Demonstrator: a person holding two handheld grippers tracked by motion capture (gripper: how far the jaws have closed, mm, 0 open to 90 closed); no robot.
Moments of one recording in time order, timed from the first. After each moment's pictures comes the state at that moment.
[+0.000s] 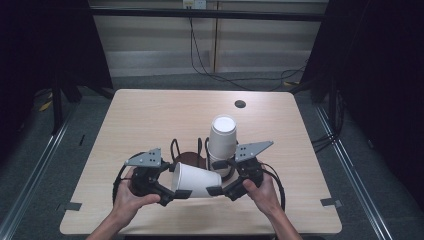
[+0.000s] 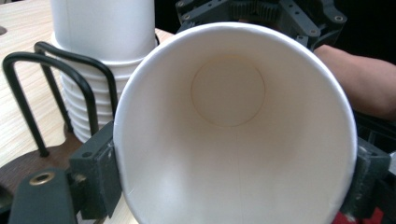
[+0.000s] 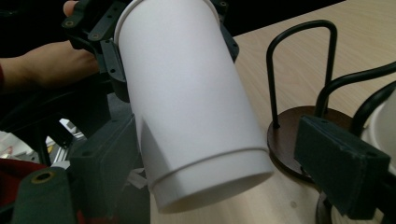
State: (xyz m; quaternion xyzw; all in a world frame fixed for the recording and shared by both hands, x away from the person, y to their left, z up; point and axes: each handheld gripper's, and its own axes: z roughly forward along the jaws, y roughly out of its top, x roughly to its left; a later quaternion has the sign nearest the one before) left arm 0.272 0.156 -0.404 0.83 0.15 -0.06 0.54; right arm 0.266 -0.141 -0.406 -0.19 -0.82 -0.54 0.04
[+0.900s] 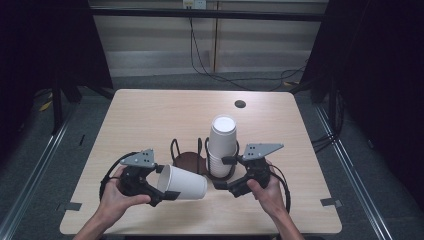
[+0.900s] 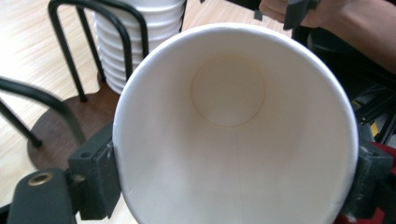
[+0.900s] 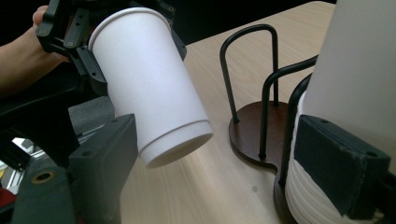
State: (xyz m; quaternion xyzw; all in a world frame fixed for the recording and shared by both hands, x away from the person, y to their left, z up) left arm 0.273 0.178 -0.400 0.87 0.17 -0.04 0.46; right arm 0.261 -0.156 -0.405 -0.25 -0.80 -0.54 -0.03
